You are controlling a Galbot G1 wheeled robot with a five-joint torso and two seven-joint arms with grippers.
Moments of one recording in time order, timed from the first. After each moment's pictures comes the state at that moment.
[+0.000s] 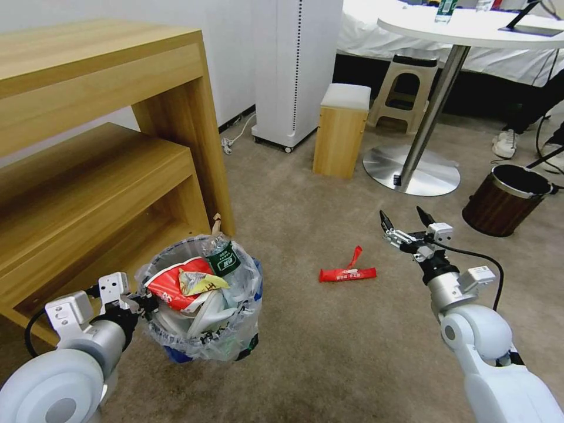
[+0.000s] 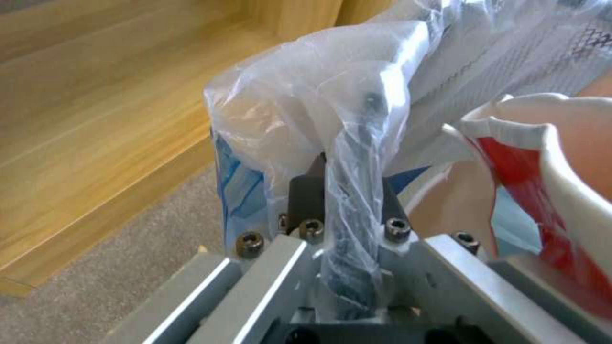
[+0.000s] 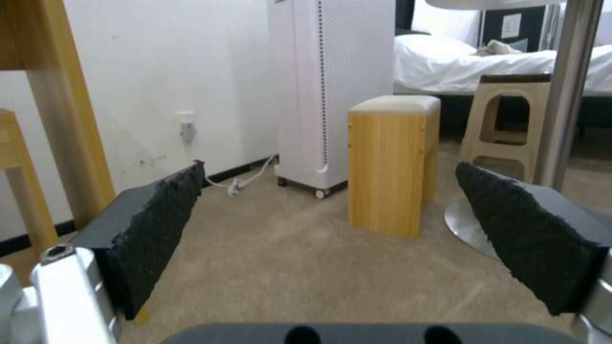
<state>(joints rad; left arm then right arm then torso) 1.57 -0.99 -0.73 -2.46 -1.21 0.64 -0.75 -1.24 1.14 0.60 1.91 0.50 -0.01 -0.13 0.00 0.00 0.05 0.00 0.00</state>
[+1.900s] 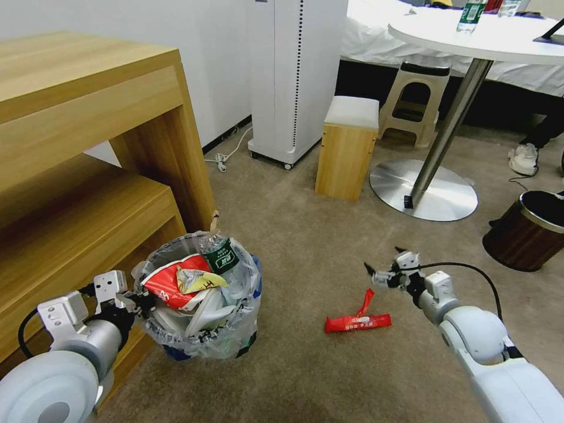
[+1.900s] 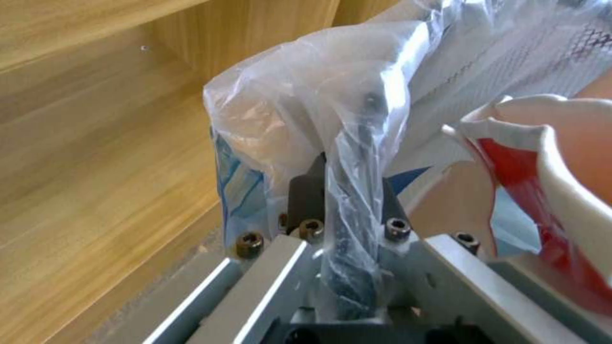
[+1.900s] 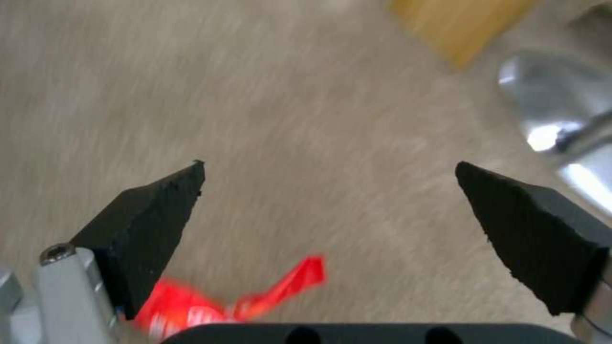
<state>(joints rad) 1.60 -1.00 -0.75 -2.48 -1.20 0.64 -0.74 -1.15 0.93 0.38 1.74 0.14 -0.42 -0.30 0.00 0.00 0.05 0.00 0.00</state>
